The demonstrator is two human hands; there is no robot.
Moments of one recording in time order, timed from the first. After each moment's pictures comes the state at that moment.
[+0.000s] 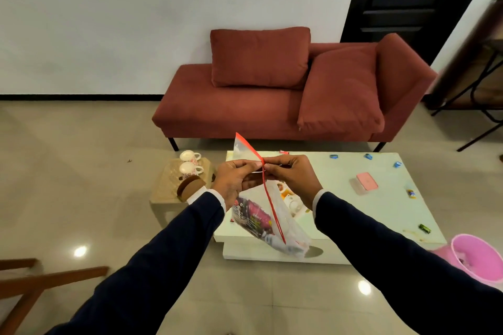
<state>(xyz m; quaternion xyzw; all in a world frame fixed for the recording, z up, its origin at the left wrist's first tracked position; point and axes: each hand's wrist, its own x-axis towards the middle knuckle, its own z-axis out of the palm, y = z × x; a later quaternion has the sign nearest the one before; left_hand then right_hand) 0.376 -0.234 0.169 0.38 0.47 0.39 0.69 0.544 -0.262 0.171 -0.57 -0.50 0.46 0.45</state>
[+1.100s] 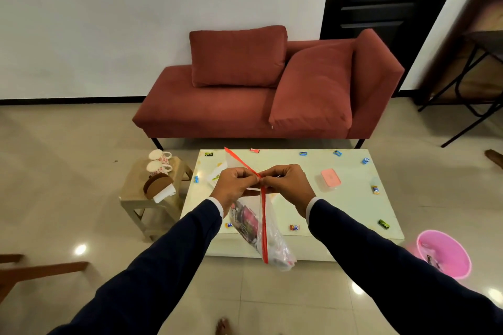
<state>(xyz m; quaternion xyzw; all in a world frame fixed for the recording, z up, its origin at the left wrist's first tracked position) 0.574 -0.296 0.149 0.52 0.54 0.32 0.58 0.737 -0.322 0.146 -0.58 -0.47 0.50 0.43</state>
